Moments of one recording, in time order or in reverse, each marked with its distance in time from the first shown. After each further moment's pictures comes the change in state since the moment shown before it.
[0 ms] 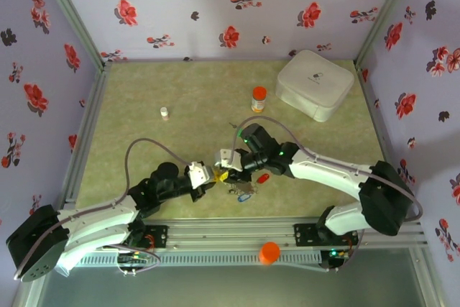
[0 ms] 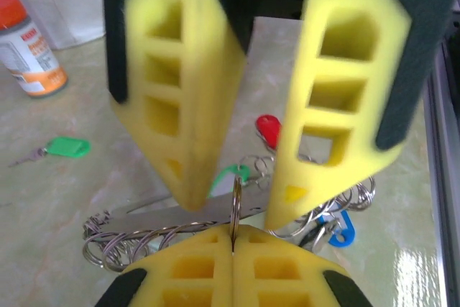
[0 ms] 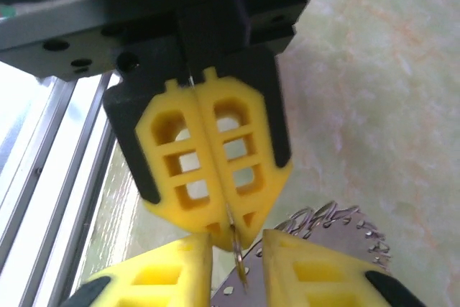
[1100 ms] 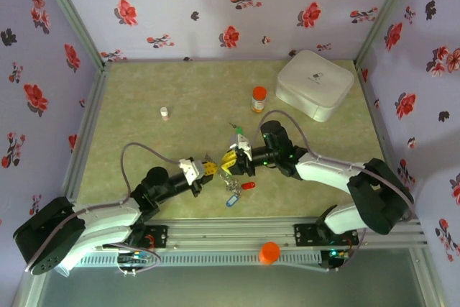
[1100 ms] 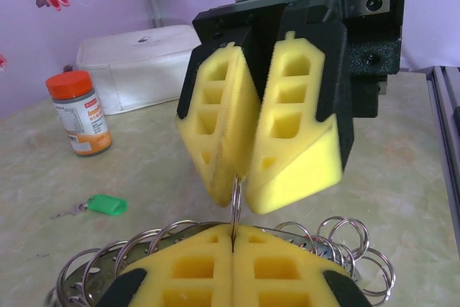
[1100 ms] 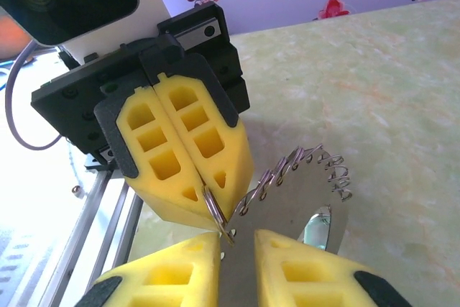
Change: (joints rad) left arm 0.050 0.109 -0.112 0.463 0.006 -0.106; right arm -0.151 0.049 -0.196 0.526 -0.314 0.330
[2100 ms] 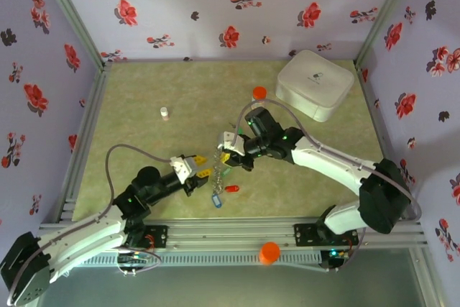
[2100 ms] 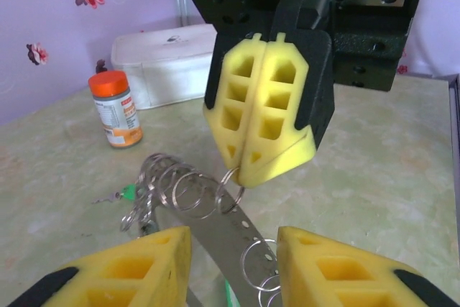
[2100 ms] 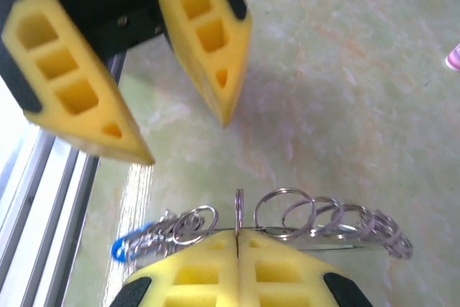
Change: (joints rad) left arm 0.007 -0.389 0.075 -0.505 -0.072 -0.002; right arm 0.084 0.000 0.372 -0.729 0.280 -0.384
